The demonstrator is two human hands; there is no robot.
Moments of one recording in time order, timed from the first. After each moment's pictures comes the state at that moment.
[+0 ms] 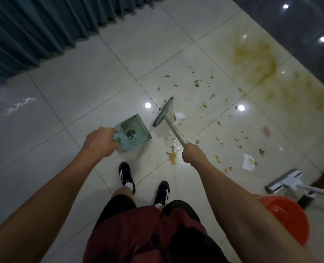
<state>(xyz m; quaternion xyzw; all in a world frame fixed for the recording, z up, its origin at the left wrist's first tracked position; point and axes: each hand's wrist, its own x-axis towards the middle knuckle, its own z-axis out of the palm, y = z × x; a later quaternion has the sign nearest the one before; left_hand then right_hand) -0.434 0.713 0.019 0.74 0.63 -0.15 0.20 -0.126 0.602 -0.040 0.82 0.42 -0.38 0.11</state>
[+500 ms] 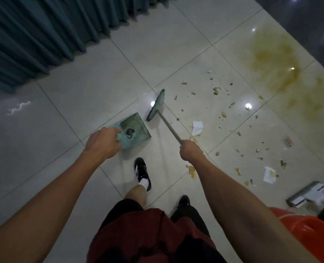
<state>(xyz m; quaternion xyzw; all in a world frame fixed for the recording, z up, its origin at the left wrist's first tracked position) -0.539 0.908 0.008 0.75 0.61 -0.16 0.19 -0.250 0.812 -0.070 0.80 0.43 -0.40 0.11</state>
